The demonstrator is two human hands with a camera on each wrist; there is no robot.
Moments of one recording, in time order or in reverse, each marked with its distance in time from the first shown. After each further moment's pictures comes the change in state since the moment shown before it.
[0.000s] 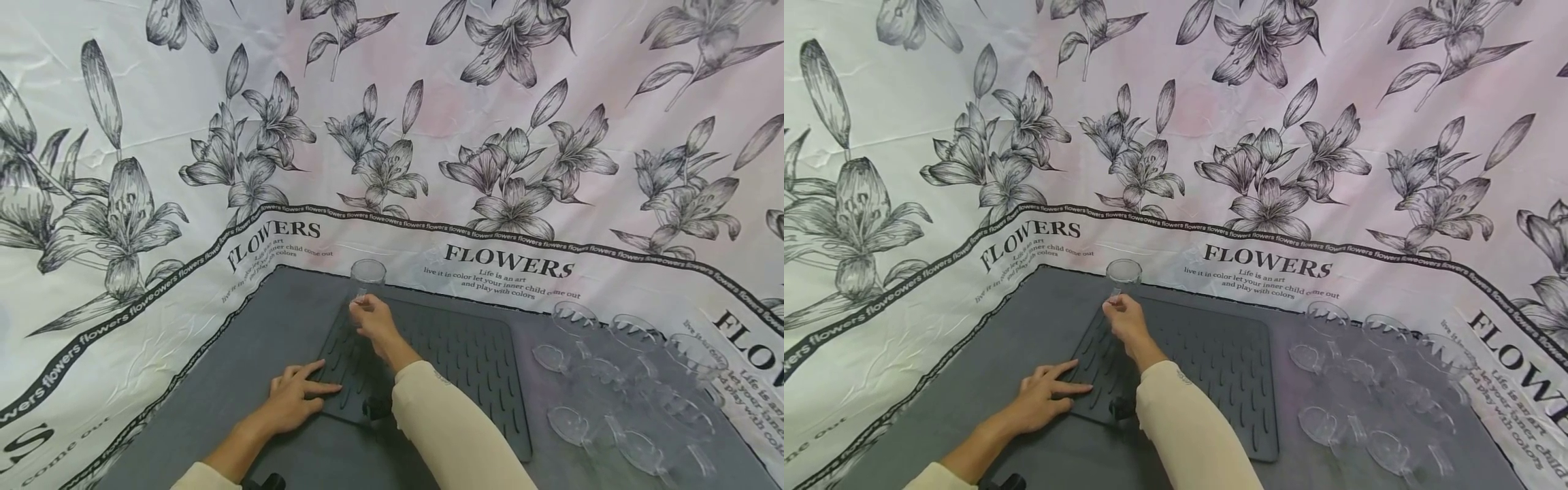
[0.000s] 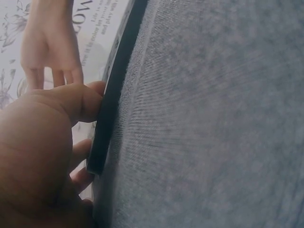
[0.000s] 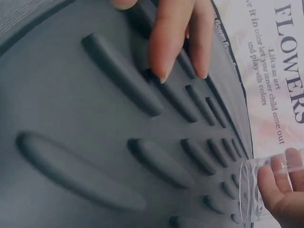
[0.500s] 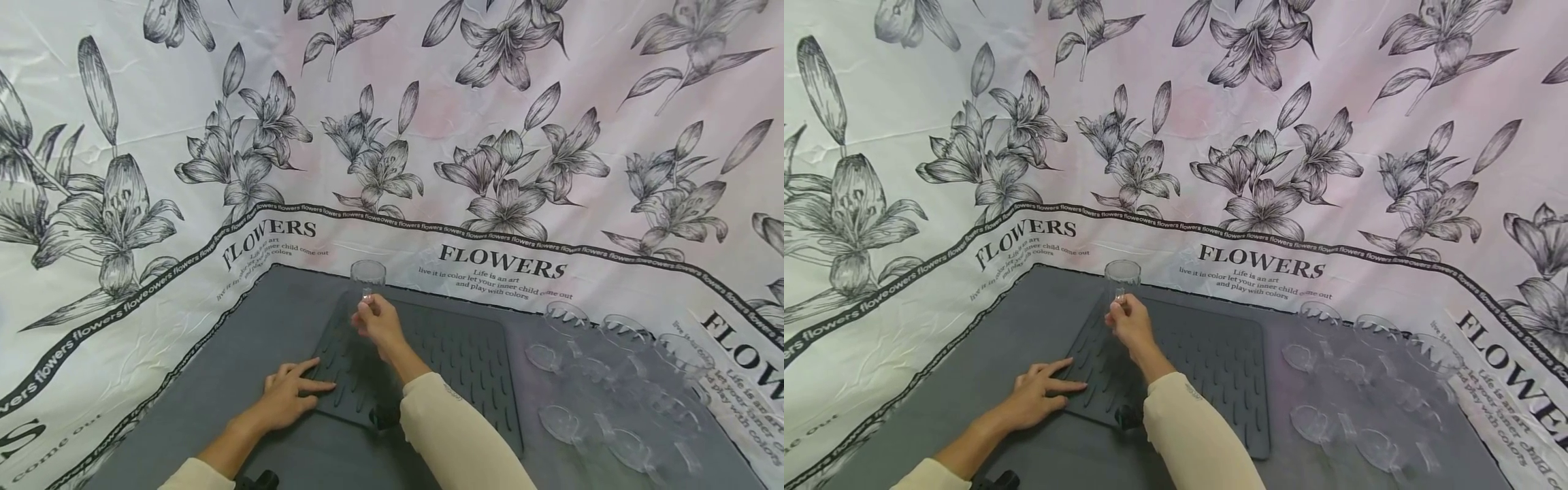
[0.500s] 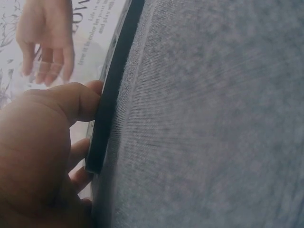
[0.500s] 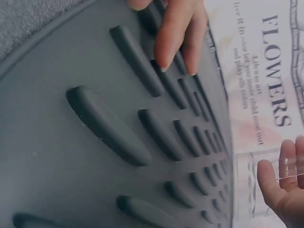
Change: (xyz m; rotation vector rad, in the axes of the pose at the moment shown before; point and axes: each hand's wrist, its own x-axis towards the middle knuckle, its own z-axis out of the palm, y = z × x) left_hand 0.001 -0.003 0.001 -0.021 0.002 0.006; right_hand -0.021 -0.006 -0.018 0.012 0.040 -0.105
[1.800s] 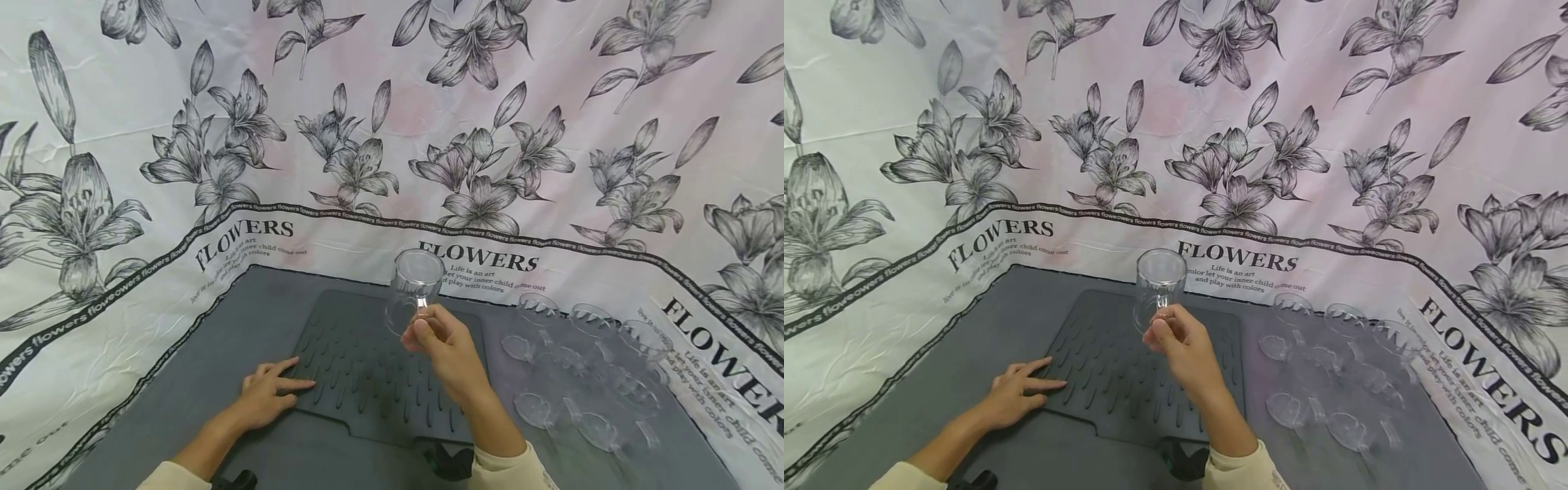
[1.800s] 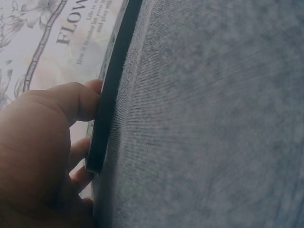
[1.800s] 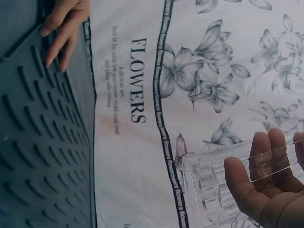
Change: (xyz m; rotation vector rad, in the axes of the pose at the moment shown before) left_hand 0.000 0.002 -0.003 0.018 -0.040 0.024; right_hand -0.134 -0.083 -0.118 0.039 -0.099 -0.308
